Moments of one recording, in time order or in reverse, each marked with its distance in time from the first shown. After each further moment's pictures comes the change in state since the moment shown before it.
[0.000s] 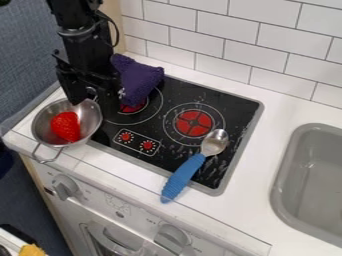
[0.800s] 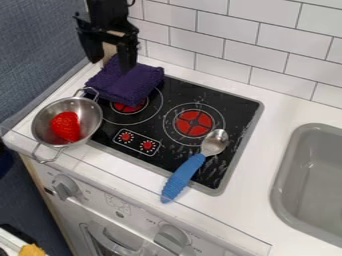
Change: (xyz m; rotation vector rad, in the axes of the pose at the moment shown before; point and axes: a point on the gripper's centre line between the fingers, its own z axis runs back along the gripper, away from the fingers) arm 0.085 0.037 0.003 0.025 -0.049 0.064
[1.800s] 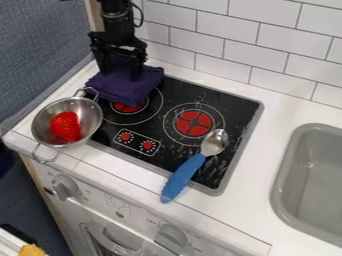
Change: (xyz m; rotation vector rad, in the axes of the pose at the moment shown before) arm 0.039 0.029 -0.070 0.030 0.067 0.133
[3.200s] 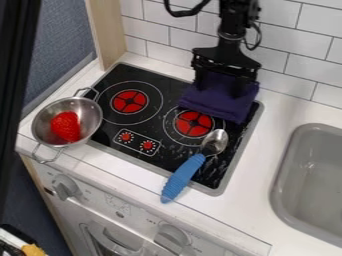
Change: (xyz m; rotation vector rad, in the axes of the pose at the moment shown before) arm 0.010 -0.194 0.000 0.012 -0.052 0.030
